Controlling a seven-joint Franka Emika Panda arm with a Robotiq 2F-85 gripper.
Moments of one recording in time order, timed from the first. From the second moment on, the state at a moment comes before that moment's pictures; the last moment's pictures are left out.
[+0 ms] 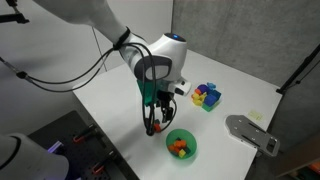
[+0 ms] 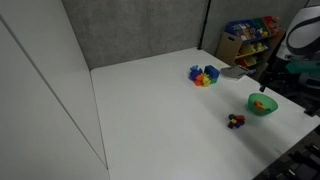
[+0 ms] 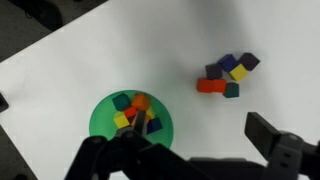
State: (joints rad) arm -0.10 0.17 -0.23 -2.36 0.01 2.38 0.18
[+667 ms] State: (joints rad) arm -0.04 -0.14 -0.06 -2.36 0.02 2.17 0.19
